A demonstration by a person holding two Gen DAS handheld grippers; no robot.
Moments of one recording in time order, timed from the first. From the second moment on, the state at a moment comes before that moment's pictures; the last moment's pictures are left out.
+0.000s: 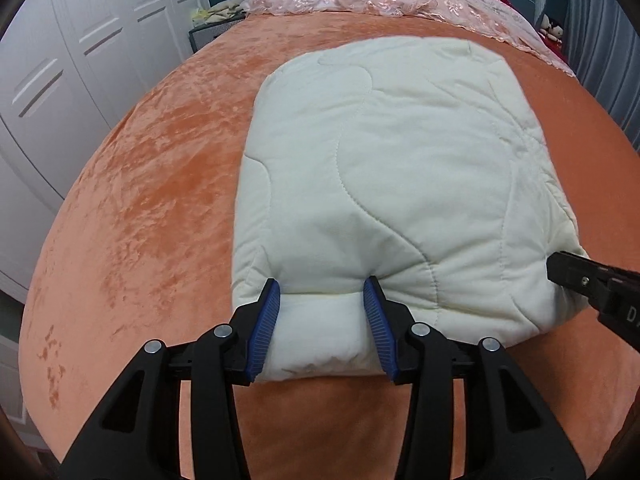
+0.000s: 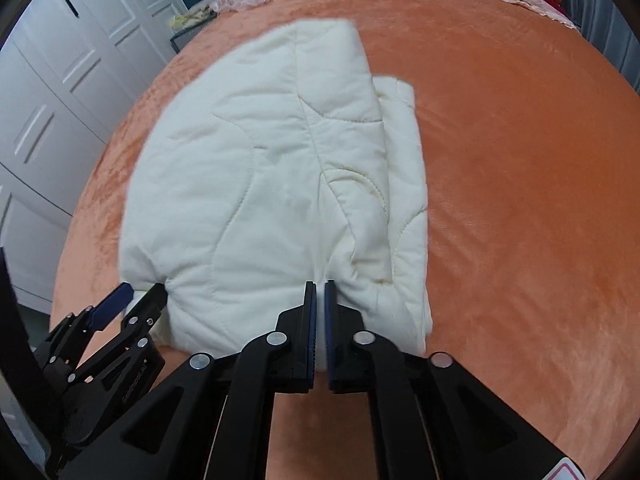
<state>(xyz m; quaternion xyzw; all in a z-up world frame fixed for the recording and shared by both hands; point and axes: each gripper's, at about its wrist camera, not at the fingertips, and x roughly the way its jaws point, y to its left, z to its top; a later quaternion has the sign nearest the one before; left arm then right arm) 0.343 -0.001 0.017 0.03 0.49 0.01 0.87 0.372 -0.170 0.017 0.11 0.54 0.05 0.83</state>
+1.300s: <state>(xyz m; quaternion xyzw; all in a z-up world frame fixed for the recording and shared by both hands) 0.082 0.004 0.109 0.01 0.38 0.02 0.93 0.075 -0.169 0.107 0.06 0.37 -0.02 0.93</state>
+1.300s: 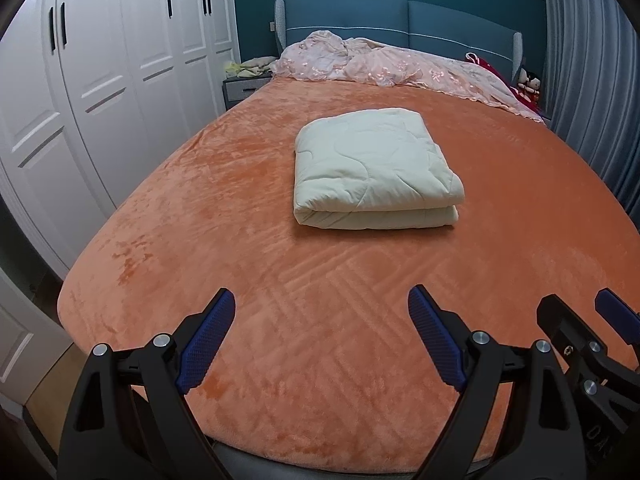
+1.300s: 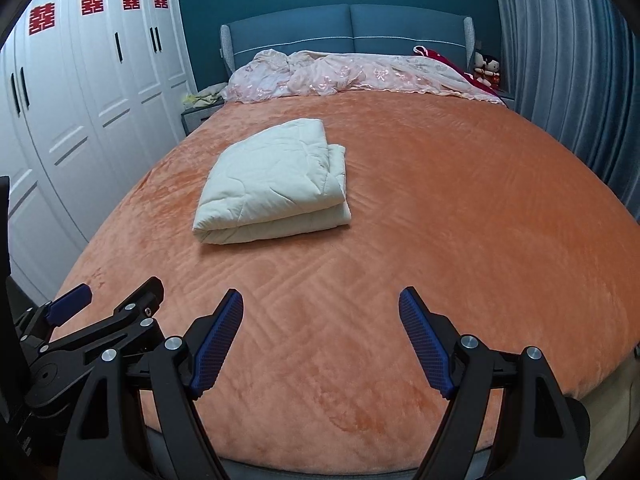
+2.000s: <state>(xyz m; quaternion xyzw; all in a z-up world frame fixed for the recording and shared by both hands) 0.075 0.015 0.101 0.02 0.38 0.04 0.92 0.070 -0.155 0.101 0.04 0.37 -0.02 0.93</state>
